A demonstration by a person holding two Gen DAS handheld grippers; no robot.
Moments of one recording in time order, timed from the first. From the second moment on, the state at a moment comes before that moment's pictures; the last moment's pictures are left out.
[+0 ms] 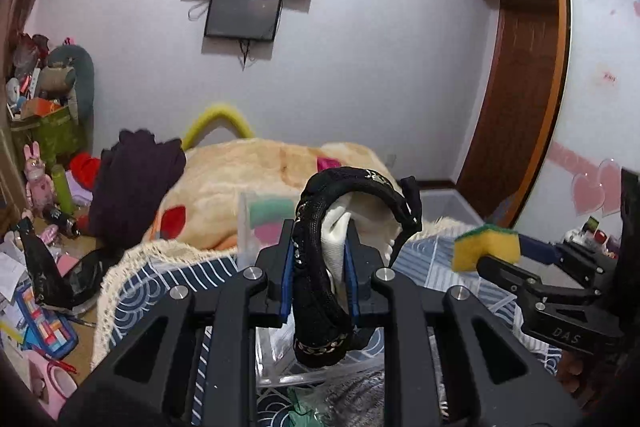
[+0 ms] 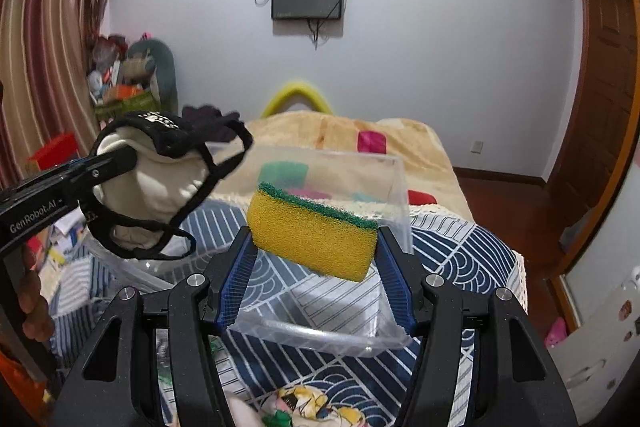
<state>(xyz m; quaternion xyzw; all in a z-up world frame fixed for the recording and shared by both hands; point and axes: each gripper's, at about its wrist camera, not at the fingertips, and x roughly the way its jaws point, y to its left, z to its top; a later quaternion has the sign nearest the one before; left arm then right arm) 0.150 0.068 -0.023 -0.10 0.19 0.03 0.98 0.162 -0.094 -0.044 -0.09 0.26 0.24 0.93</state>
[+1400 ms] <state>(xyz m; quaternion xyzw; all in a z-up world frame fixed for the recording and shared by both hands) 0.098 0.028 -0.039 -0.03 0.23 0.02 0.97 0.093 -0.127 -0.048 -0.08 0.27 0.26 0.92</state>
